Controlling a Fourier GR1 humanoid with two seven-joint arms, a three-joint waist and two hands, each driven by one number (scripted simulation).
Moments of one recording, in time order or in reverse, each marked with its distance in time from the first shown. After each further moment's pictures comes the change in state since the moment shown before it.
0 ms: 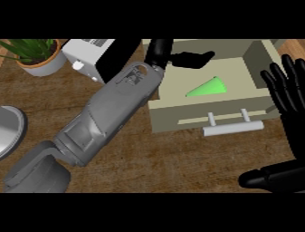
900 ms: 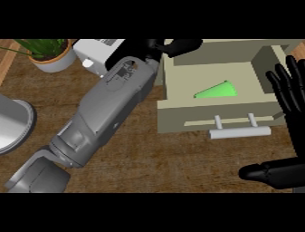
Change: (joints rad) left arm 0.051 0.000 0.252 -0.108 -0.103 -0.085 -0.019; right arm 0.014 -0.008 -0.015 0.006 0.048 -0.028 0.004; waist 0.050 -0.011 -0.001
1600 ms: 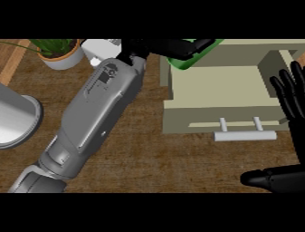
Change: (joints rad) left arm 0.146 0.001 0.191 -0.332 -0.186 -0.063 0.113; right arm 0.045 0.012 0.004 -0.039 0.010 -0.017 0.012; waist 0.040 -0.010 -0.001
